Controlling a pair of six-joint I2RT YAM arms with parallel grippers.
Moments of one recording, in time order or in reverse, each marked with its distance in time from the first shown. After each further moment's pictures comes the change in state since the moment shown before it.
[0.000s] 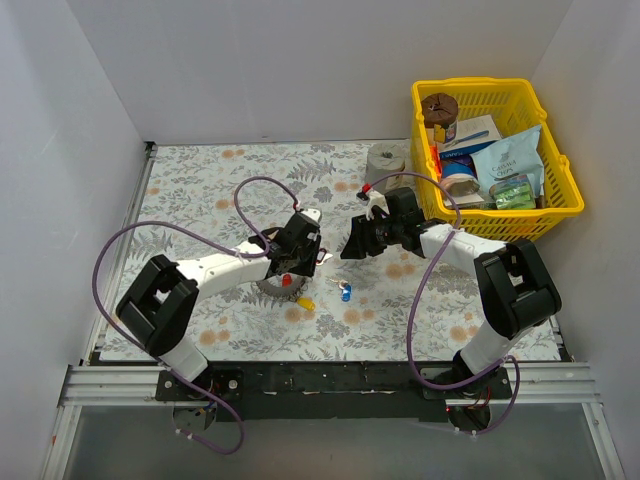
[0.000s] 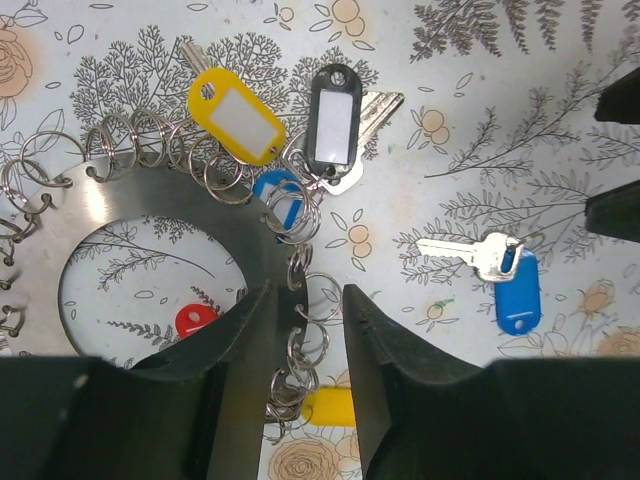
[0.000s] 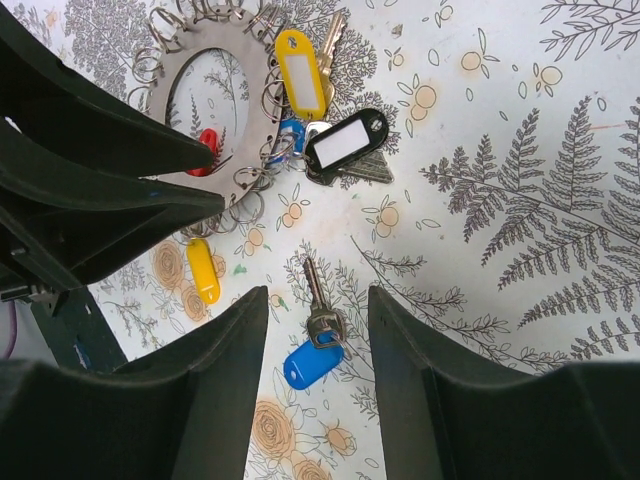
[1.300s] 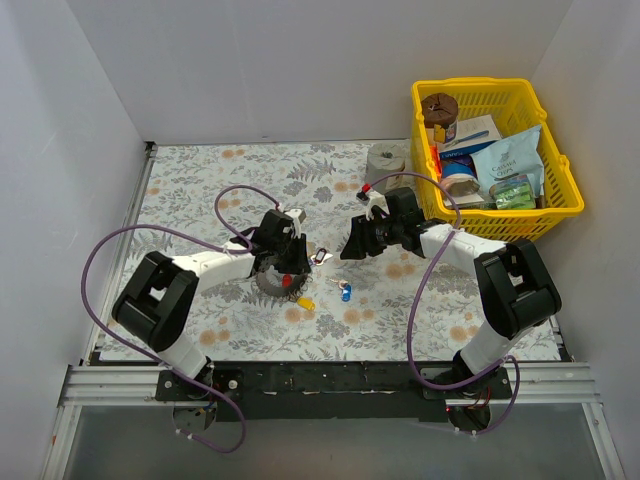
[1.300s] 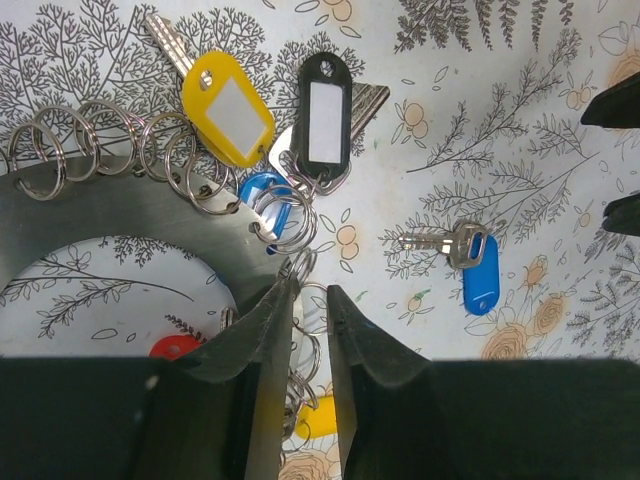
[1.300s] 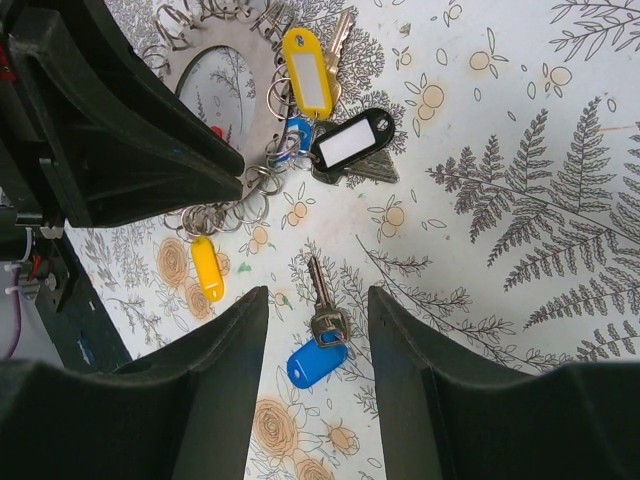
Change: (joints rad) left arm 0.179 -0.014 -0.142 0.209 0.387 -0.037; right arm 0.000 0.000 0.000 0.002 -0.013 -0.002
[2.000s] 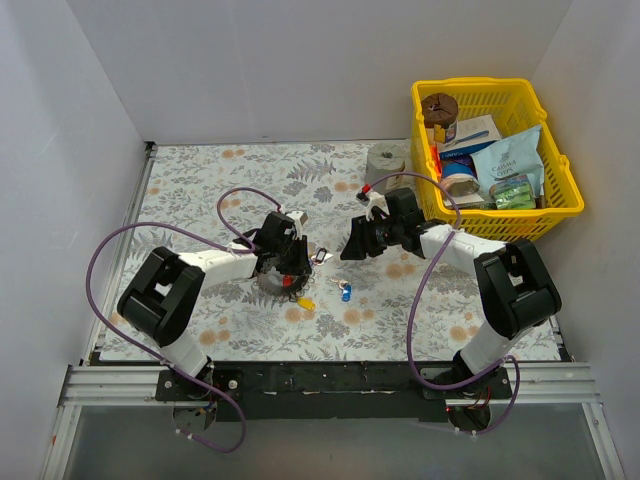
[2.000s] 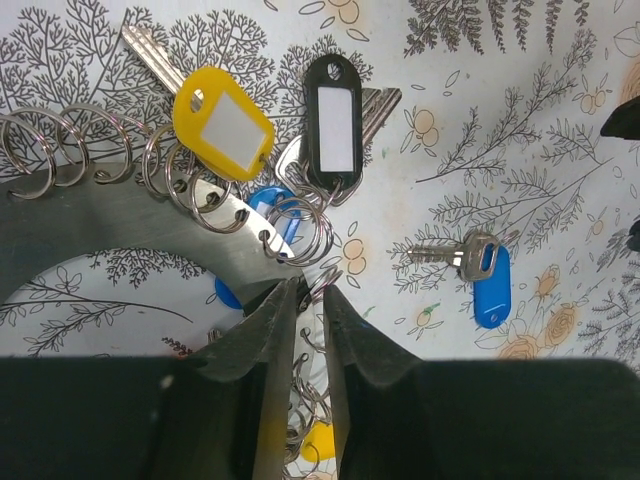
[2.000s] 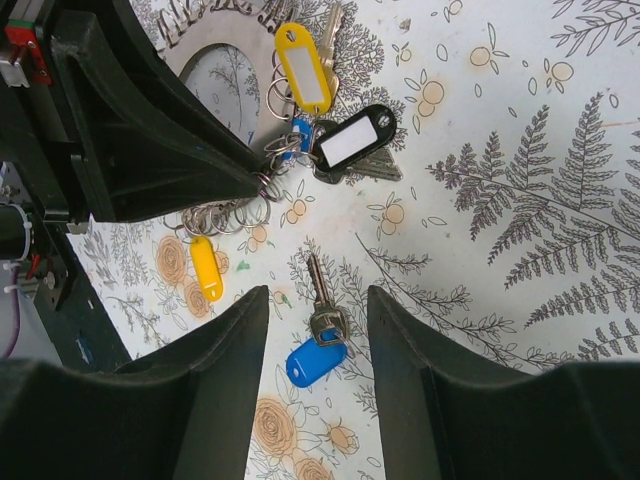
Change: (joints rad) left arm 0.000 0.043 -0.011 0.053 0.007 0.000; right arm 0.000 0.000 -0.003 0.001 -0.001 0.000
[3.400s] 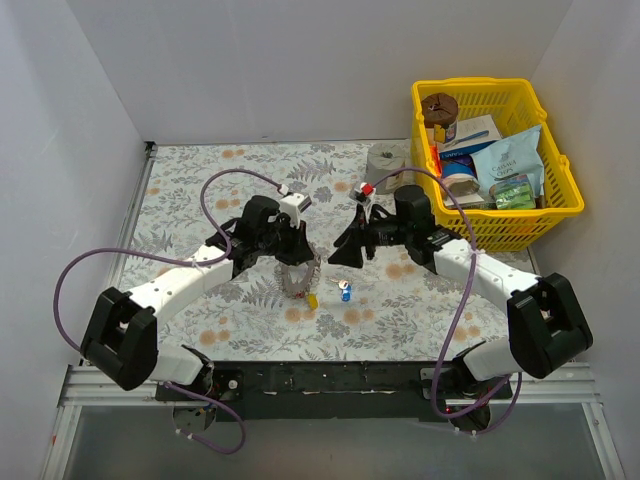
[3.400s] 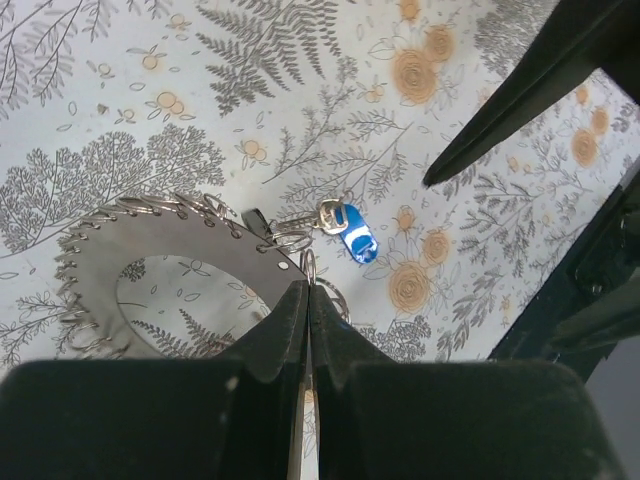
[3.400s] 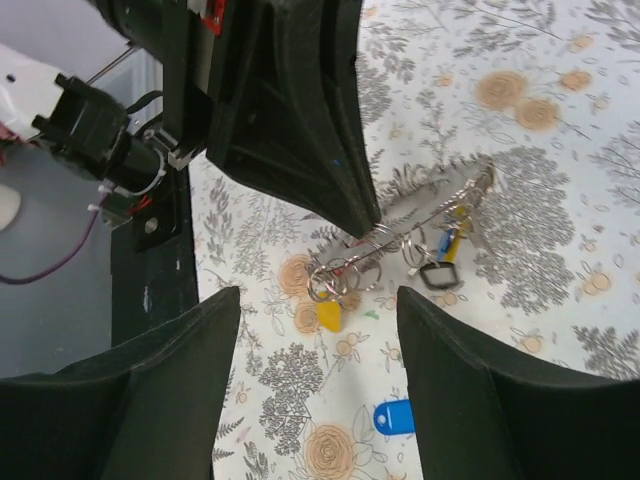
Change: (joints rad) left arm 0.000 -0.270 0.061 -0.137 0.157 0.186; right arm 0.060 -0.243 -0.073 0.193 -0.245 -0.101
